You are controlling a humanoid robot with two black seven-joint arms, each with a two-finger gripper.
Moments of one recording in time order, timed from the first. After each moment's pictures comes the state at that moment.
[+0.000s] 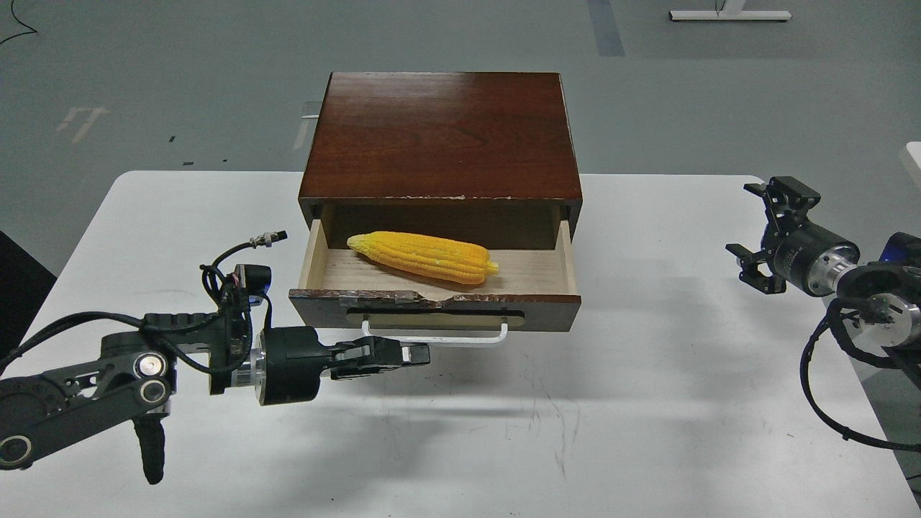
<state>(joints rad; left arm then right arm) -0.59 0.72 -0.39 -1.58 1.10 -0.40 -0.28 0.67 -0.61 0.54 0.75 -0.17 0.26 0.06</state>
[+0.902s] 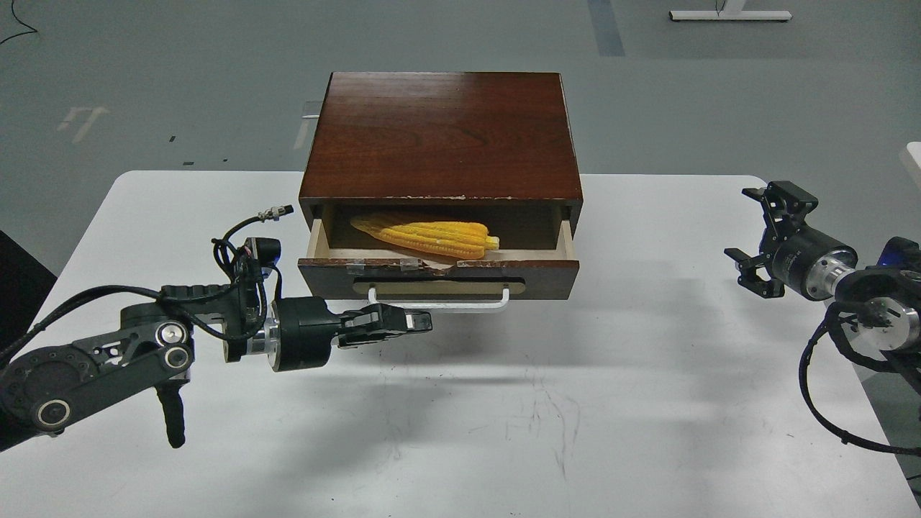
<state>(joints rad) -0.67 0.64 -0.40 -1.44 1.10 -0.42 -0.29 0.66 -0.61 0.54 0.75 -0.17 0.26 0.06</state>
